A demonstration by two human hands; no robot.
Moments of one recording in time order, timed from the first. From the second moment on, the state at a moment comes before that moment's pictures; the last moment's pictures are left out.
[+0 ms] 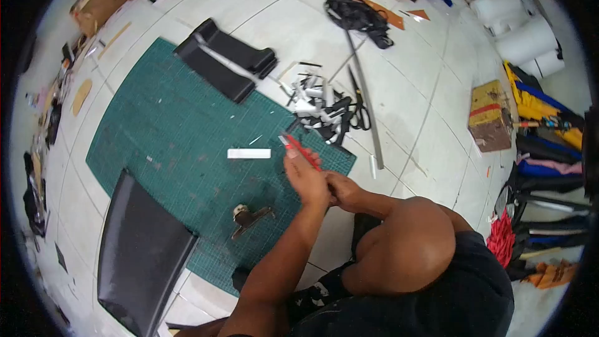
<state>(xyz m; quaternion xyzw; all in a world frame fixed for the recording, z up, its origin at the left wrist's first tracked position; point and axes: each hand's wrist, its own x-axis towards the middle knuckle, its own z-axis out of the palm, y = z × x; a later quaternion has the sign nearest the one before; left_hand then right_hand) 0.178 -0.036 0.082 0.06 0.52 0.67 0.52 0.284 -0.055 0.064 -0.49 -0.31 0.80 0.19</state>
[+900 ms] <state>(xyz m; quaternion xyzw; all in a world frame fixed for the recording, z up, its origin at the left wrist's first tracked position) 0.177 -0.043 -0.012 0.64 0.63 0.22 0.39 0.598 -0.073 0.028 -0.68 -0.20 0.56 0.44</state>
